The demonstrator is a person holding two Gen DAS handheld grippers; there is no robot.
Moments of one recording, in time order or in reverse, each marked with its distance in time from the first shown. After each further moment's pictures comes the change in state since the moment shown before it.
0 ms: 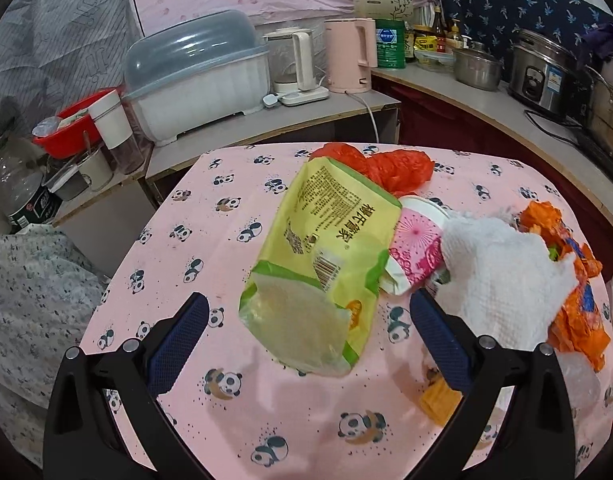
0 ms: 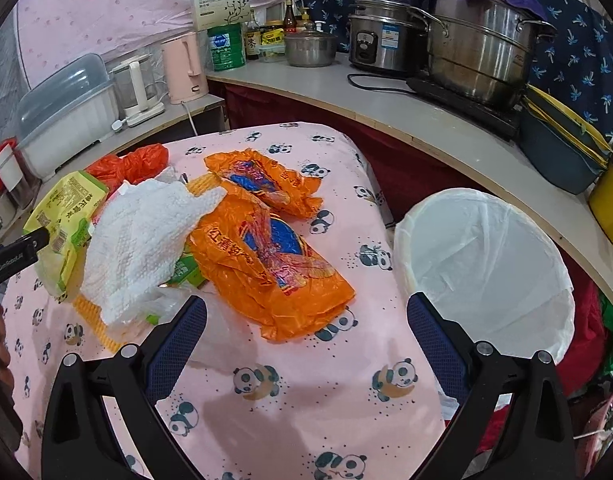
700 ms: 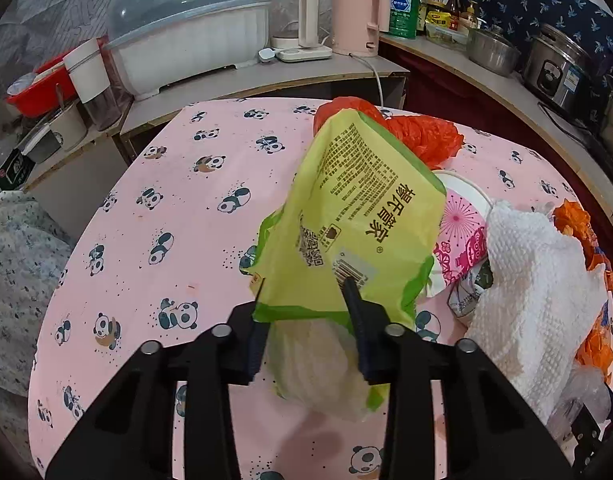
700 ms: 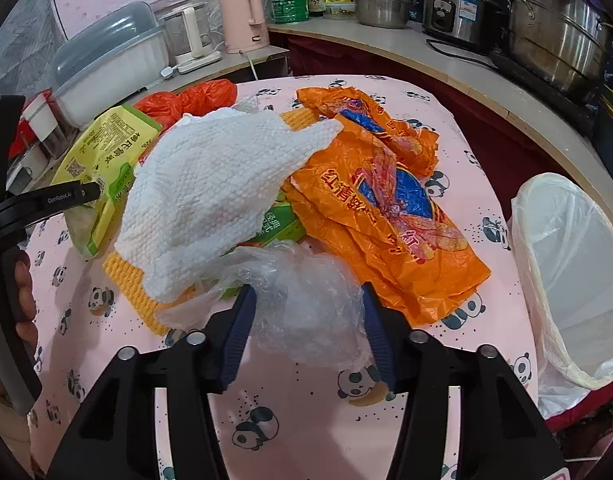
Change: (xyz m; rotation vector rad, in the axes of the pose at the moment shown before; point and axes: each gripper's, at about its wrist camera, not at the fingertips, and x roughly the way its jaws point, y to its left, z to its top) left arm 0.054 0.016 -0.003 -0.065 0.131 -0.087; right arm 0.042 0.061 -0.016 -0.096 0.139 0.152
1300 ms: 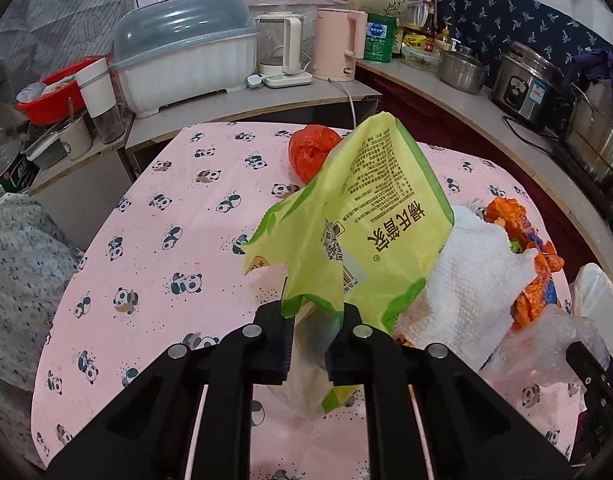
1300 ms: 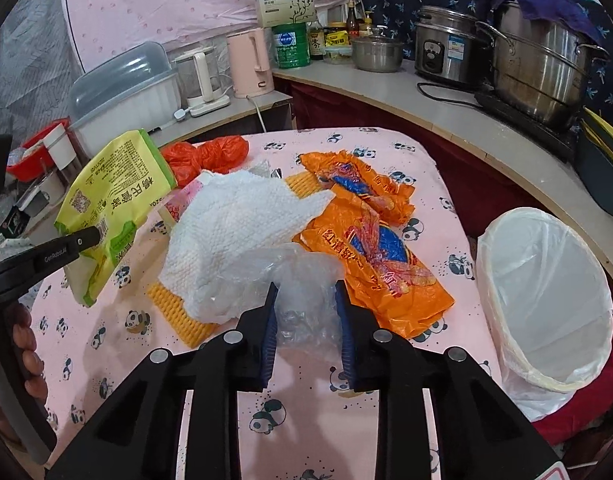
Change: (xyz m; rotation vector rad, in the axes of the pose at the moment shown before) left arm -0.076 -0.014 -0.019 0.003 -0.078 -0.056; right arm -0.062 -0.006 0.006 0.012 -0.149 0.006
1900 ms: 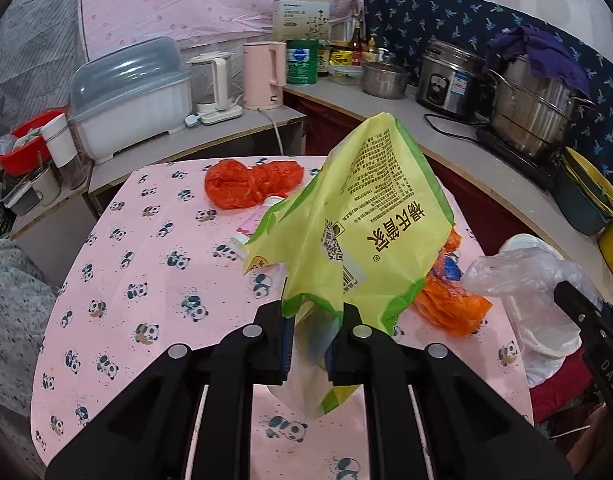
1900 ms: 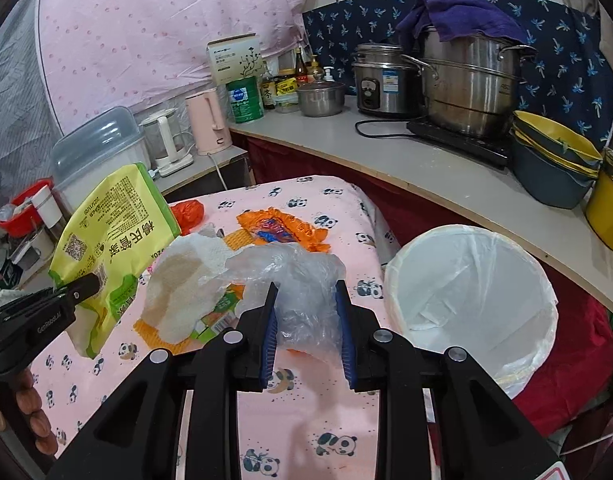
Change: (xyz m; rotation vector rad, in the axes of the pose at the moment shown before) left arm -0.076 -0.089 -0.024 0.153 -0.078 -0.136; right arm -0.074 -0.067 0.001 0.122 -0.149 -0.078
